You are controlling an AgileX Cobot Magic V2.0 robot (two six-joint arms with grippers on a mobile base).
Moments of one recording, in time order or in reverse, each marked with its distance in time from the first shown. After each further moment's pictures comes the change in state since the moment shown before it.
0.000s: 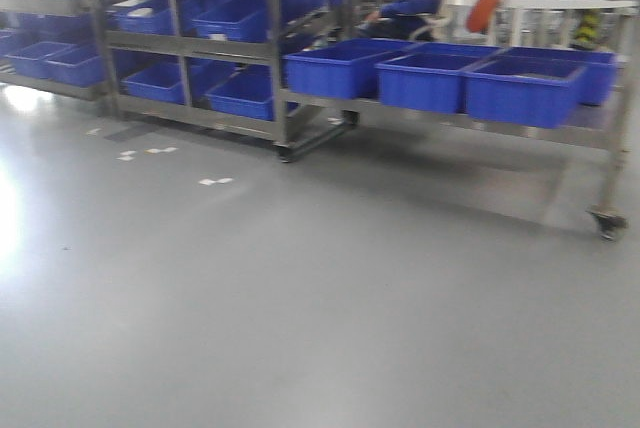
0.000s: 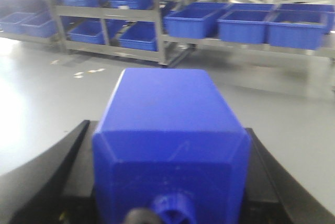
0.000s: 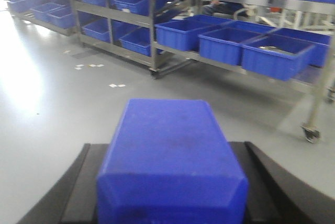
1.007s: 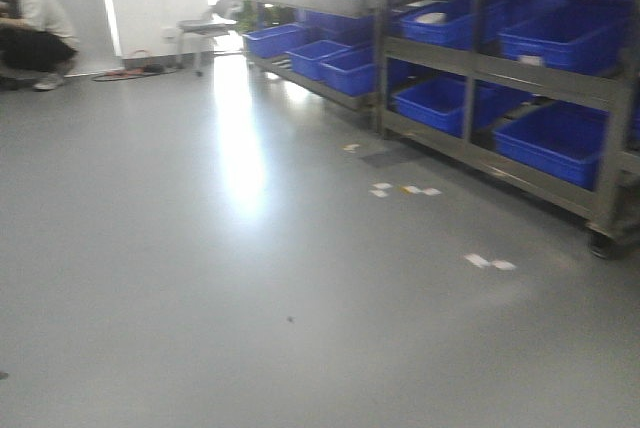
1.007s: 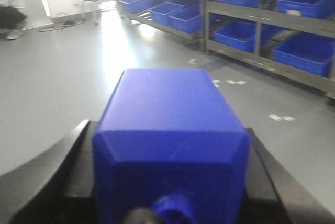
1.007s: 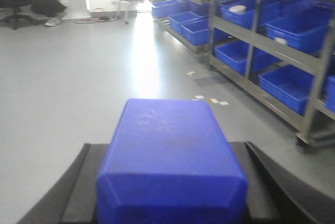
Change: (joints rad) left arm 0.000 0.000 0.000 0.000 -0.001 0.000; right arm 0.000 0.000 0.000 -0.001 0.000 0.000
